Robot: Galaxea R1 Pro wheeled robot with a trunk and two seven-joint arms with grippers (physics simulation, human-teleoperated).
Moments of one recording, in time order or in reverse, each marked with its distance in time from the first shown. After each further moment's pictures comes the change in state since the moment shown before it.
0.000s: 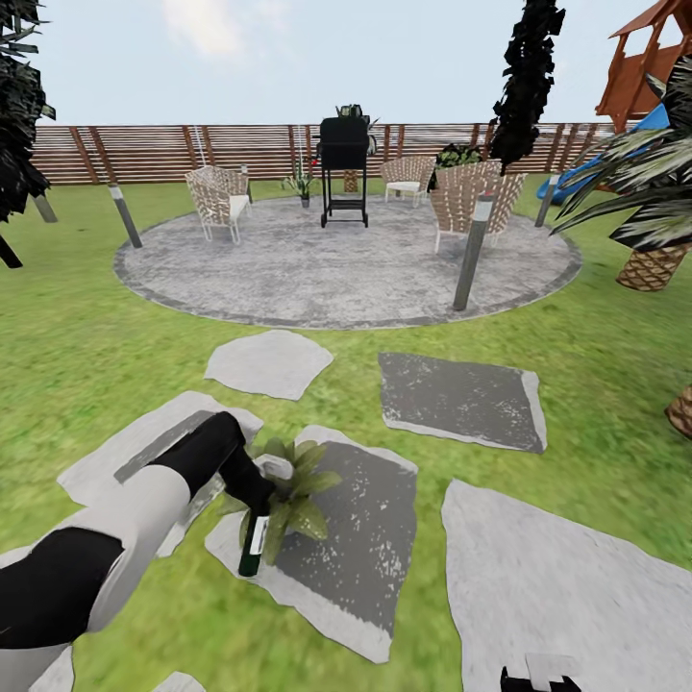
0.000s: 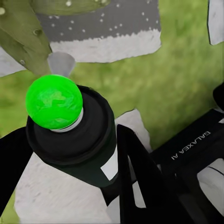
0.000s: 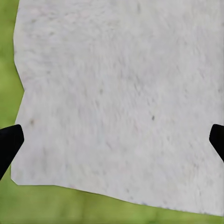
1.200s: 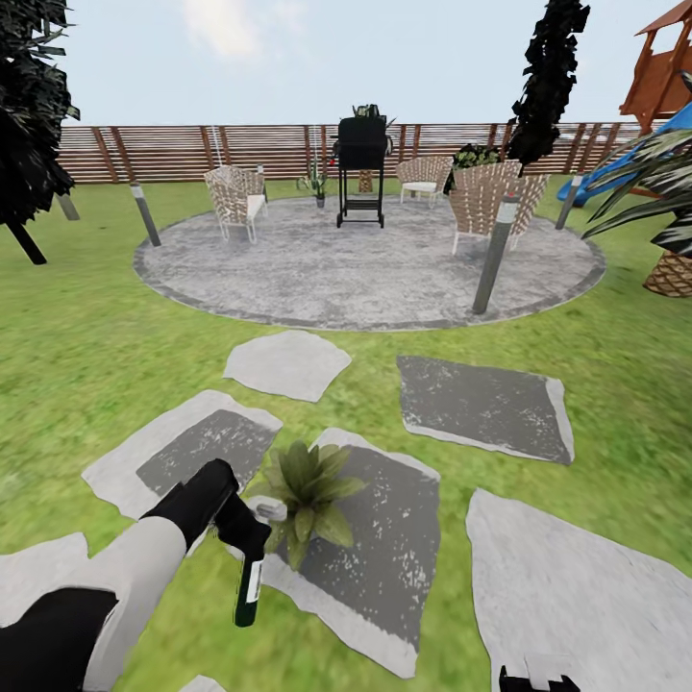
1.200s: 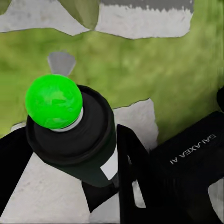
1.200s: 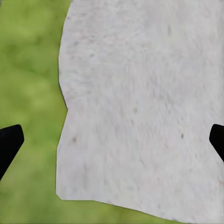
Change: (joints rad) left arm 0.174 -0.014 0.176 -0.021 0.005 -0.036 0.176; right arm 0.000 0.003 0.000 -0.003 -0.005 -0.002 0.002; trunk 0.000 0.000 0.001
